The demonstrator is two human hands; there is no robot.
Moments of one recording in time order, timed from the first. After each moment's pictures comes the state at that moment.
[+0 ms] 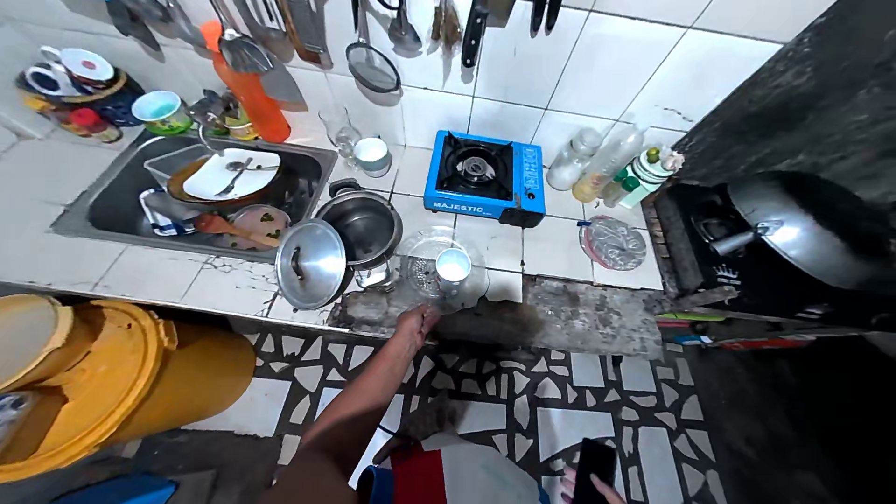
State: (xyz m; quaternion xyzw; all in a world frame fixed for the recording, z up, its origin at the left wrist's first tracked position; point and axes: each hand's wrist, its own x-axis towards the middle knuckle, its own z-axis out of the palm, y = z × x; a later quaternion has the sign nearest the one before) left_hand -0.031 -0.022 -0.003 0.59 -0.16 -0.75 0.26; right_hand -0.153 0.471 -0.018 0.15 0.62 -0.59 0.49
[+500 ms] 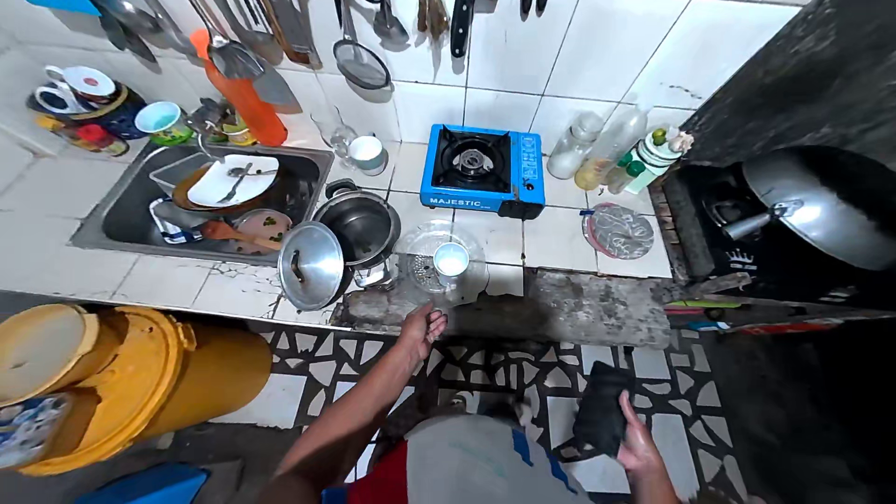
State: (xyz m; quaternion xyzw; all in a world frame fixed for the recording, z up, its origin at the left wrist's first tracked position) left_hand -0.027 0.003 0.030 0.59 -0.18 -0.76 0.21; right_hand -0.248 0.391 0.003 0.12 0.54 -0.69 0.47
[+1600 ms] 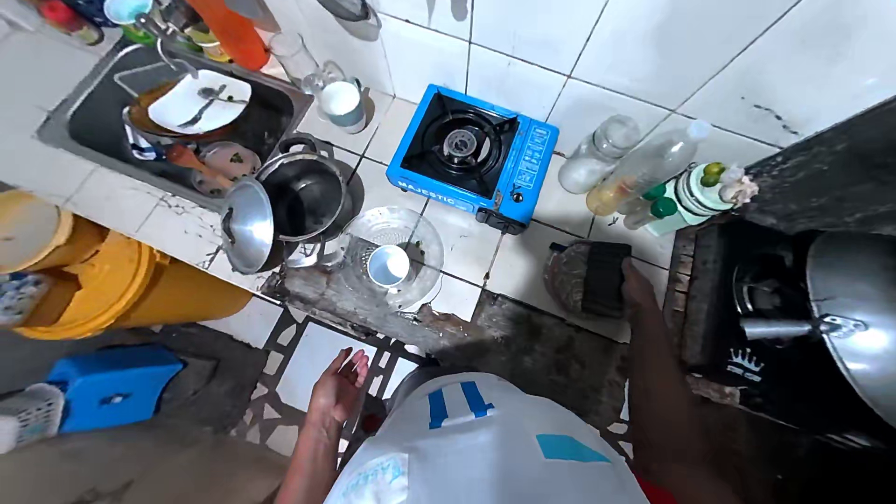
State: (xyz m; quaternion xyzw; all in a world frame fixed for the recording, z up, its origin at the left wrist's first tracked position) left_hand -0.039 0.106 0.024 0.66 0.05 -0.63 0.41; right_hand -0.609 0.116 0.031 -0.13 0.85 -0.37 0.35
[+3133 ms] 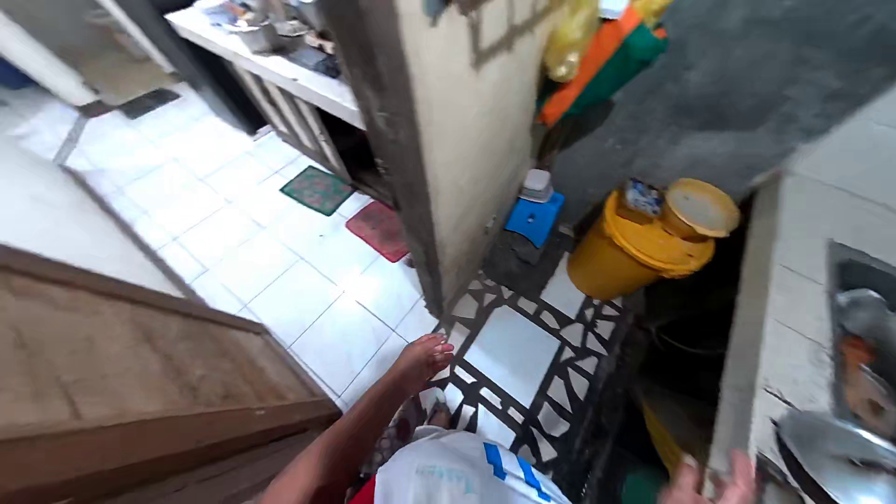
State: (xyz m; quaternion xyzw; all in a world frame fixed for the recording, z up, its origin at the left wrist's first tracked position) left_hand 0.278 0.561 0.059 0.53 0.26 -0.33 0.74; right_hand 0.061 0.172 0.079 -0.85 0.27 -0.34 0.30
